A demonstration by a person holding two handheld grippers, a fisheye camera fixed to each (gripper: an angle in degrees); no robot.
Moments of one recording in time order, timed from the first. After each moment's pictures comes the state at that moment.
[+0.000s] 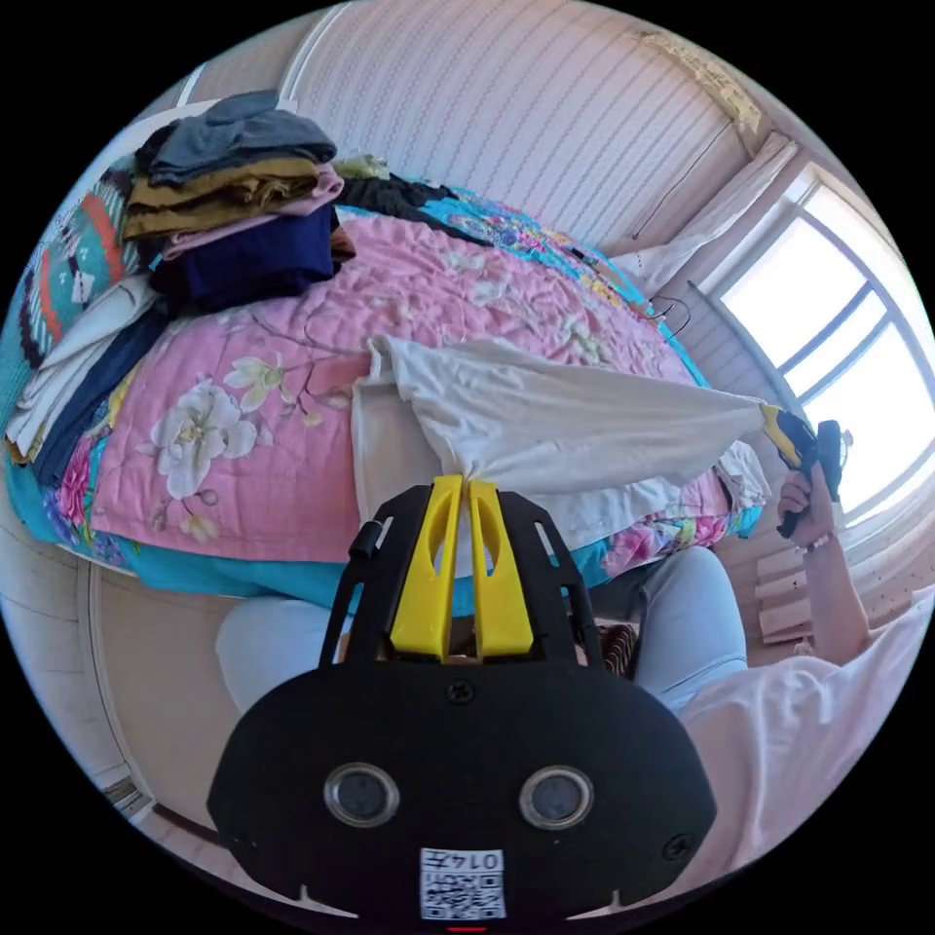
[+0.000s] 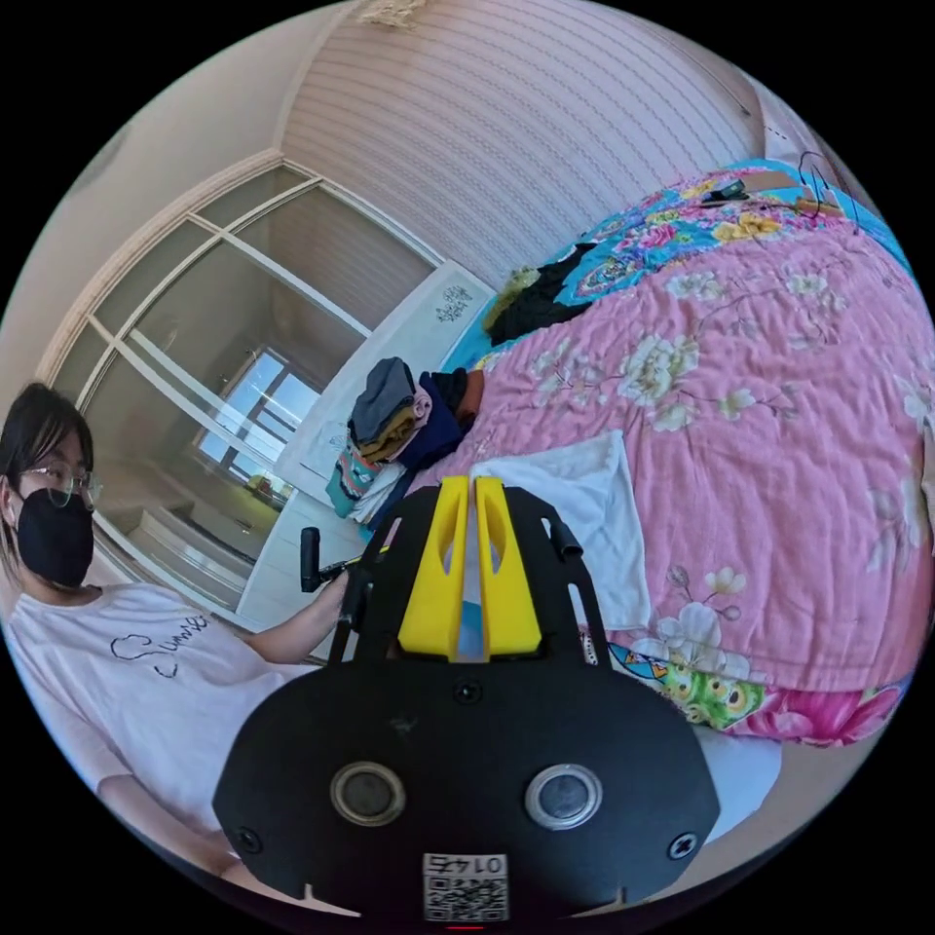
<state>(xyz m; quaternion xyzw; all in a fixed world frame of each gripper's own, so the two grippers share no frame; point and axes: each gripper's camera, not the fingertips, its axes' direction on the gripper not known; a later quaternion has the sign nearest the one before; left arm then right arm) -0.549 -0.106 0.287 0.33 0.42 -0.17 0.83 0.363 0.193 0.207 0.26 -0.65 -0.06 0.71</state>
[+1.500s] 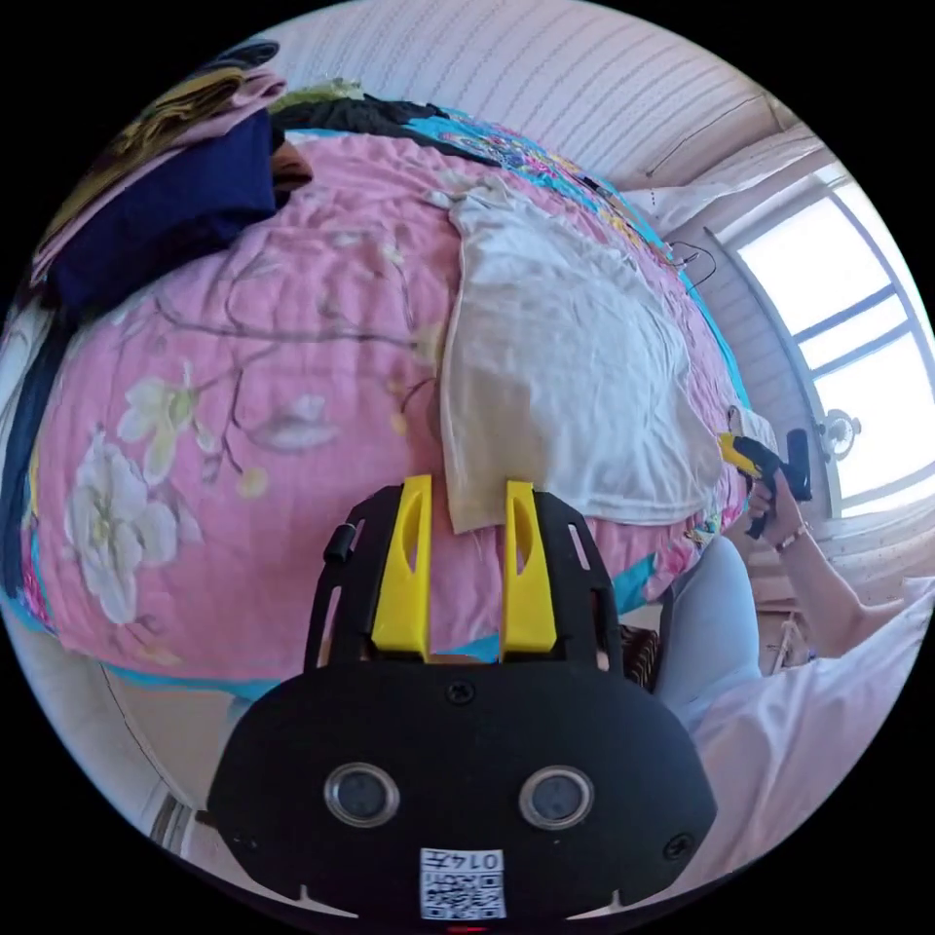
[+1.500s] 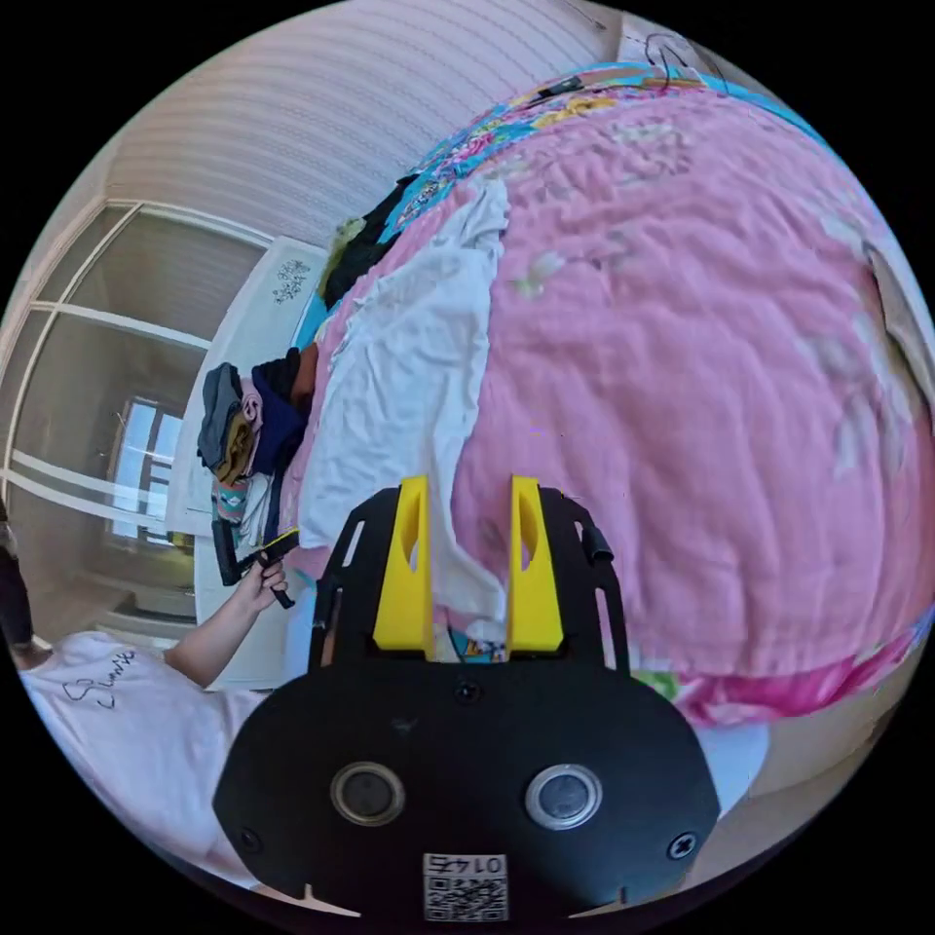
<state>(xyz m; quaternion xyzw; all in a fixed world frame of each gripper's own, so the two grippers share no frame) -0.531 -0.184 0.264 0.24 0.44 -0.11 0.86 0.336 0.176 0.284 0.07 -0.59 0.05 0.80</state>
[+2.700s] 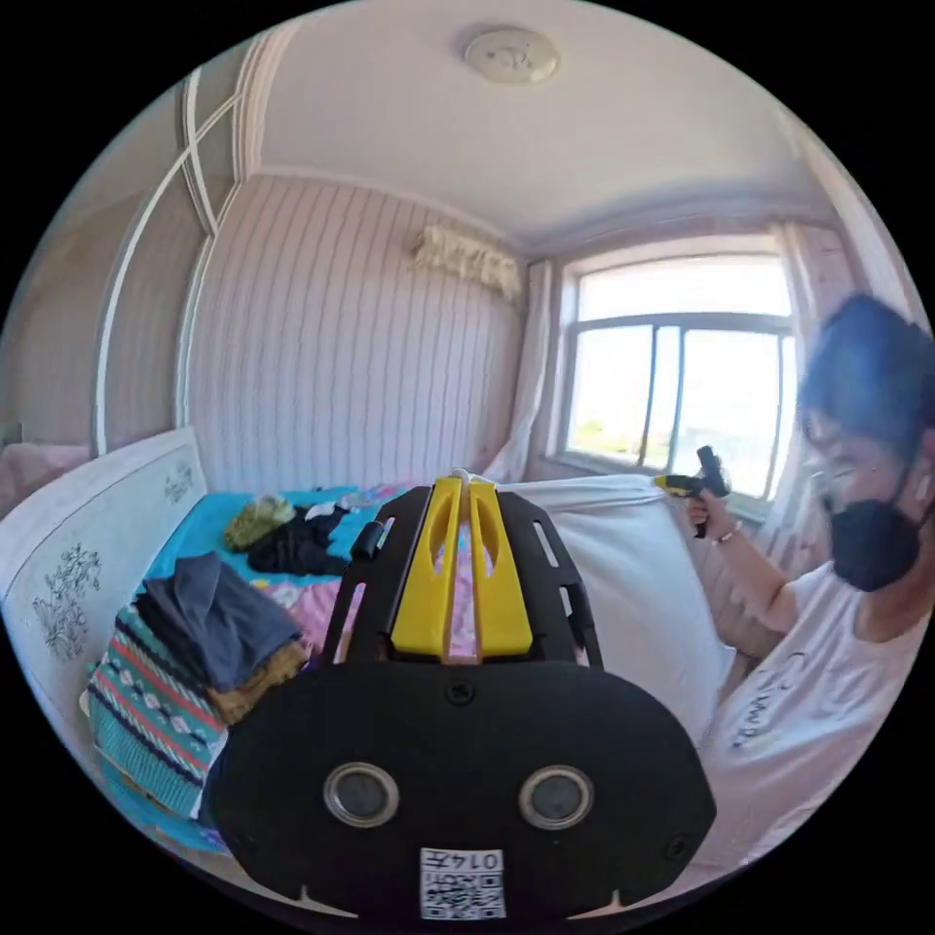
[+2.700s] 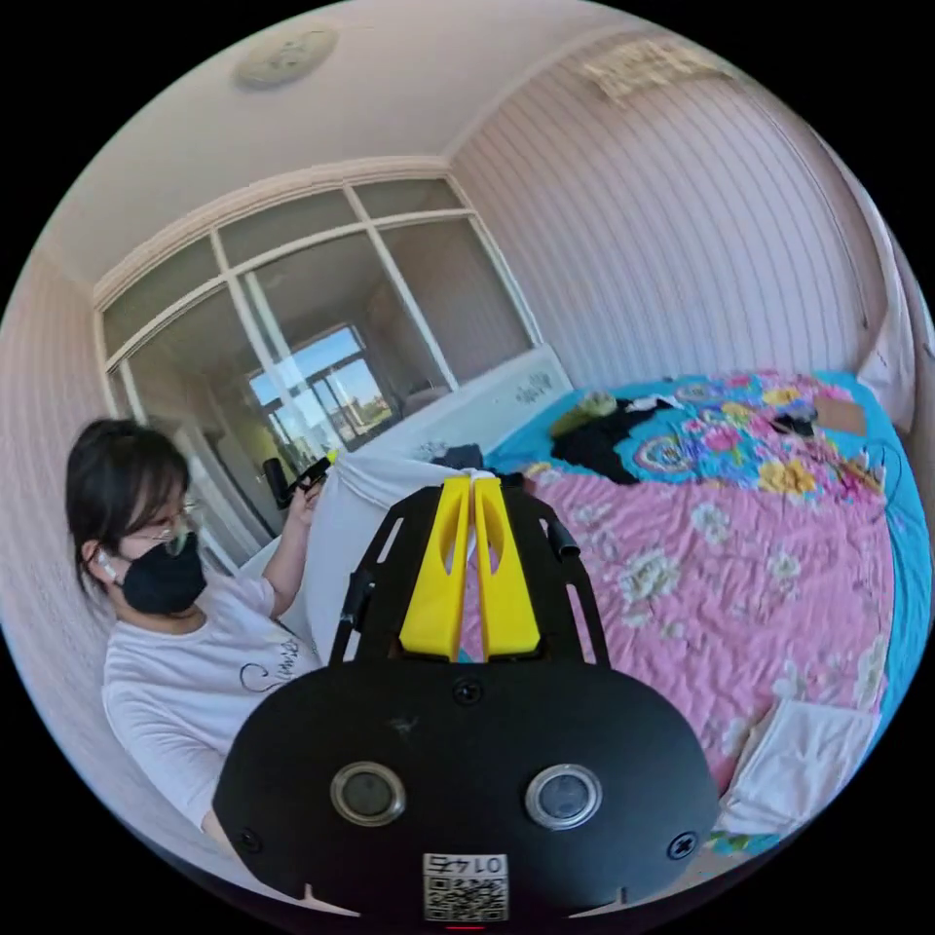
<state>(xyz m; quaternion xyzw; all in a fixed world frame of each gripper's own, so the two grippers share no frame) -0.730 0.120 -0.042 0.65 0.29 -0.08 0.69 0.577 0.284 -0.030 0.36 -0.61 -0.14 0.69</state>
